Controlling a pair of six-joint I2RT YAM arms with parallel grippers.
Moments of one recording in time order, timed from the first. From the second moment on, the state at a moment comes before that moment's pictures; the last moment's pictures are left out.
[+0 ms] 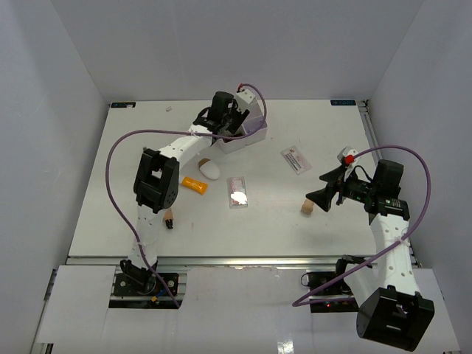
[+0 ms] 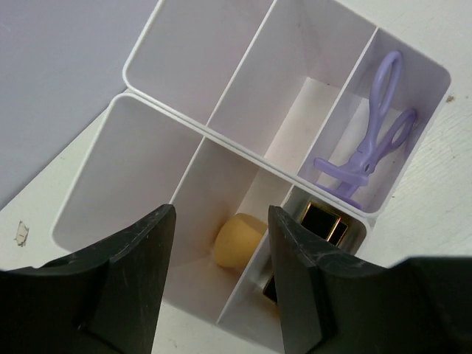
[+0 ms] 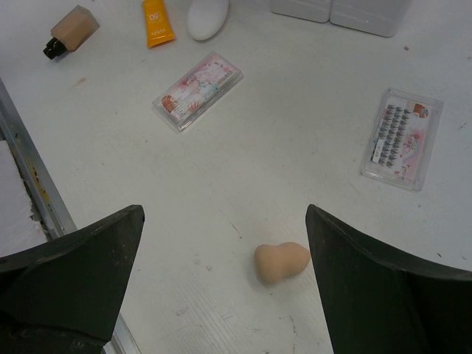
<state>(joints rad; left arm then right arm) -0.49 2.21 1.87 -0.13 -0.09 0.36 -0.21 0.88 0.69 -0.47 -1.11 -0.48</state>
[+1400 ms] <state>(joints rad) -0.41 1.03 0.79 -0.09 0.45 -0.31 -0.14 1.71 0.95 -0.82 -0.77 -0.34</state>
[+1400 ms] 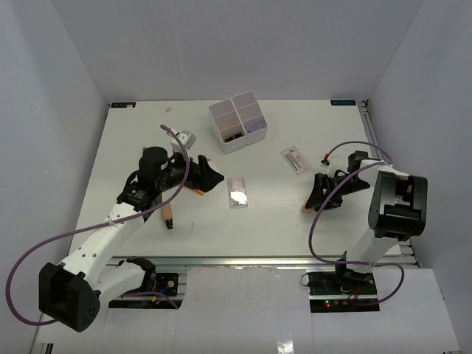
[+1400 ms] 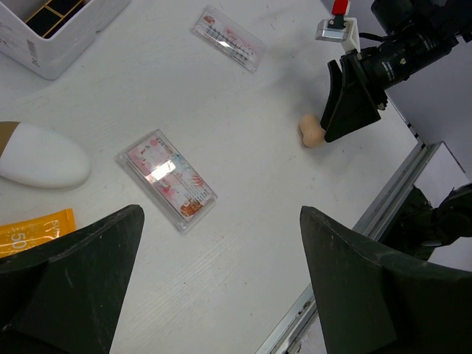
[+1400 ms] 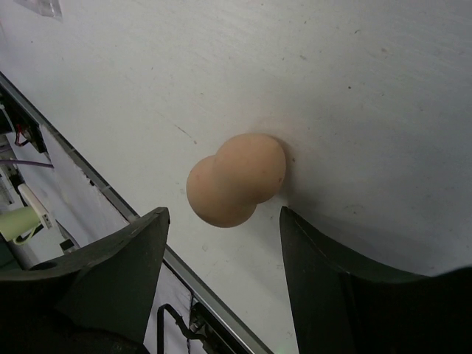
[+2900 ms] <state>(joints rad) -0.88 1.71 1.06 0.49 0.63 -0.66 -0.10 1.23 0.89 -1.16 -1.32 -1.18</state>
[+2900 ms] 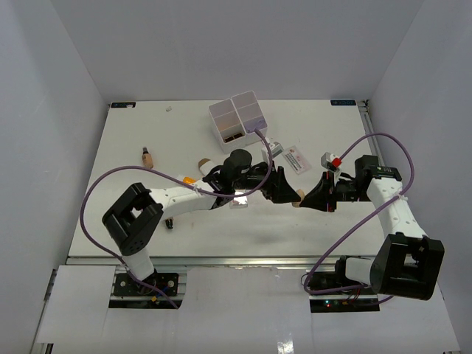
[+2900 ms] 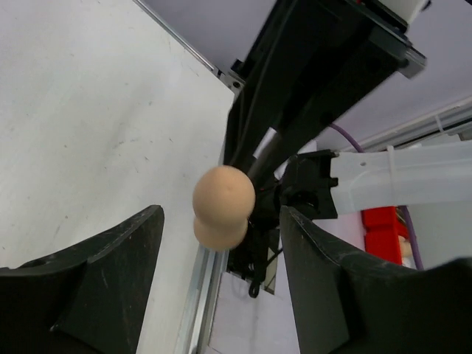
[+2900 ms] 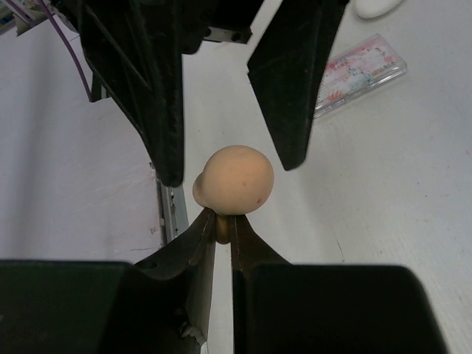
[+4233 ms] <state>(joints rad) -0.73 1.71 1.23 0.01 0.33 -0.35 -0.12 1.13 0.84 -1.03 -1.25 -1.00</state>
